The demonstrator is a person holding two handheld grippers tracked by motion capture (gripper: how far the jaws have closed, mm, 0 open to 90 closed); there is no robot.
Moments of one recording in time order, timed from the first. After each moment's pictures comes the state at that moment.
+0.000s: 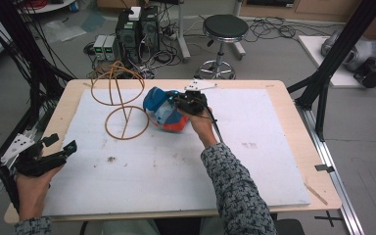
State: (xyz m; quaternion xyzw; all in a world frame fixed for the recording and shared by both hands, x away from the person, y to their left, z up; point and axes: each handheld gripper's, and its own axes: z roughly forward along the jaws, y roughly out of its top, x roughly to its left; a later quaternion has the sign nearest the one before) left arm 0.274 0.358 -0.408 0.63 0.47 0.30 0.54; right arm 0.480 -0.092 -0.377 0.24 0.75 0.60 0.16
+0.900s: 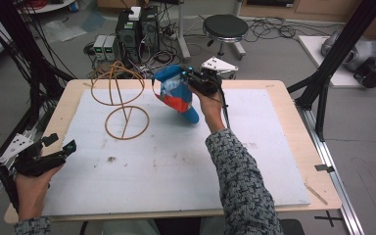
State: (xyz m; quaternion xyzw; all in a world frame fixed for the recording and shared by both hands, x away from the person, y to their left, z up) left arm 0.274 0.359 -0.407 0.63 0.47 0.30 0.54; right arm 0.492 -0.123 -0.315 0.27 0.68 0.64 0.22
